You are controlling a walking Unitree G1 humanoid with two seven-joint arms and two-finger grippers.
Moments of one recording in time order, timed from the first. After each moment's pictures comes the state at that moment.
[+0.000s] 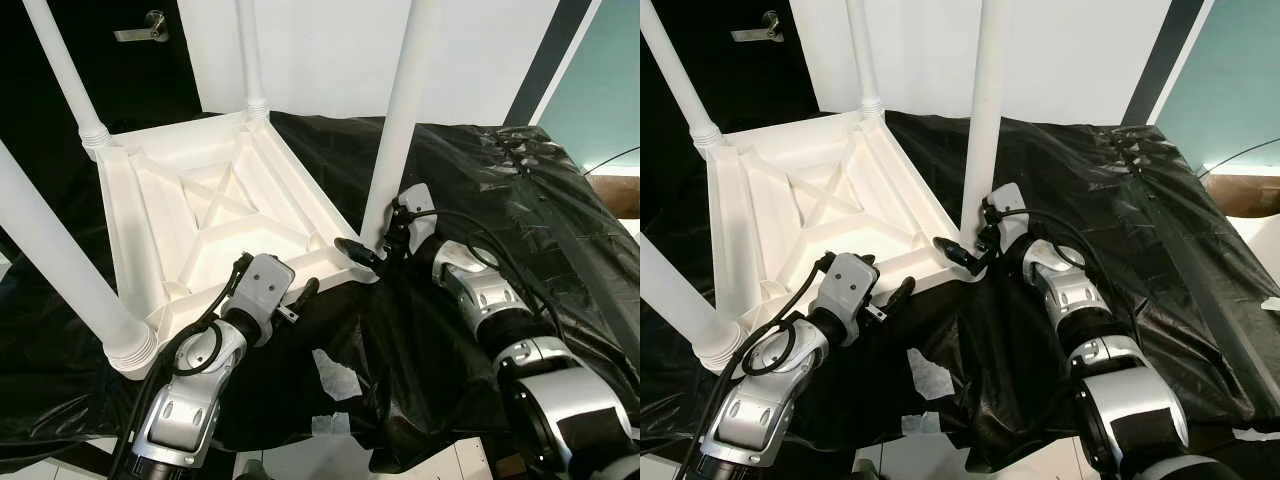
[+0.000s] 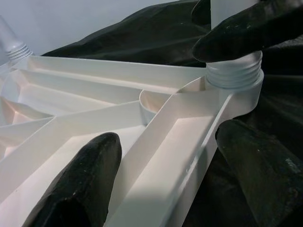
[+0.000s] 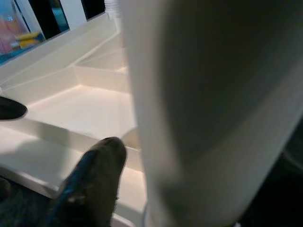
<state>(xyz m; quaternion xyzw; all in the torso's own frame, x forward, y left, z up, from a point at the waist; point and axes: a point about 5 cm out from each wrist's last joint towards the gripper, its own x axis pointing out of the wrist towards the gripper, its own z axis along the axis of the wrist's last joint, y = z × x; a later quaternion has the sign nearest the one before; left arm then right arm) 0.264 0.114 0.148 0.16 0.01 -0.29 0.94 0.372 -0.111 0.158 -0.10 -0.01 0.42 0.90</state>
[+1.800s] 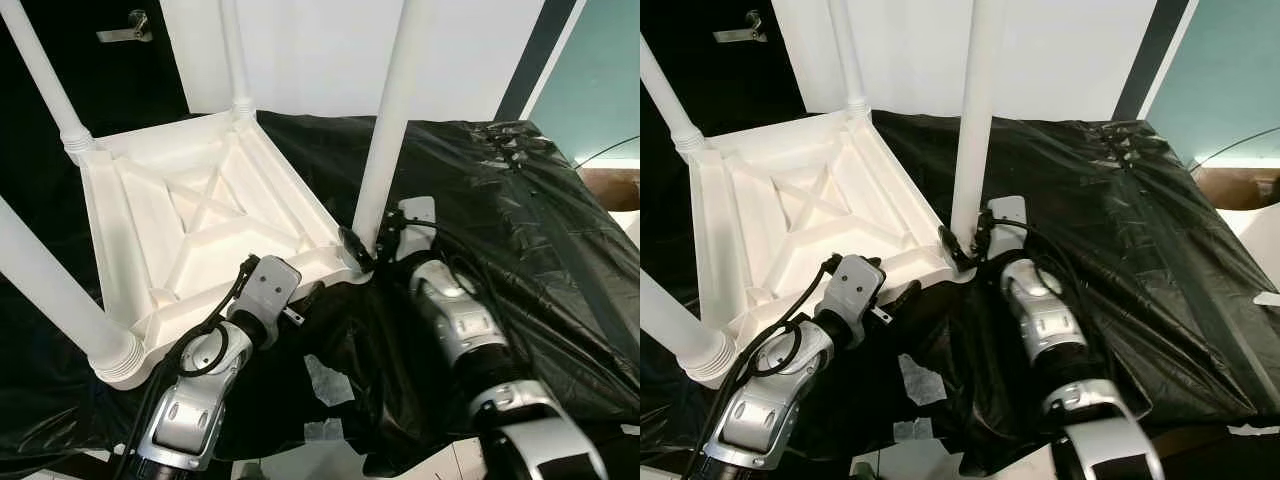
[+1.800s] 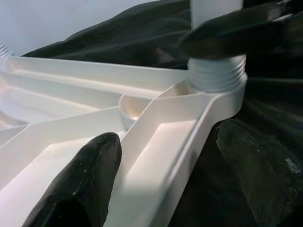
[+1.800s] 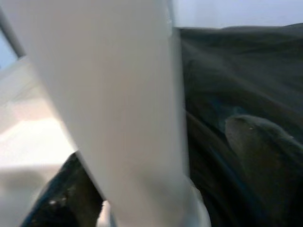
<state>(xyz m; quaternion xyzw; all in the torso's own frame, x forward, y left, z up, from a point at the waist) 0.261 0.109 0.147 0.16 0.02 -0.30 0.94 0.356 -0.116 0.147 -0.03 -0.02 0.28 0.96</state>
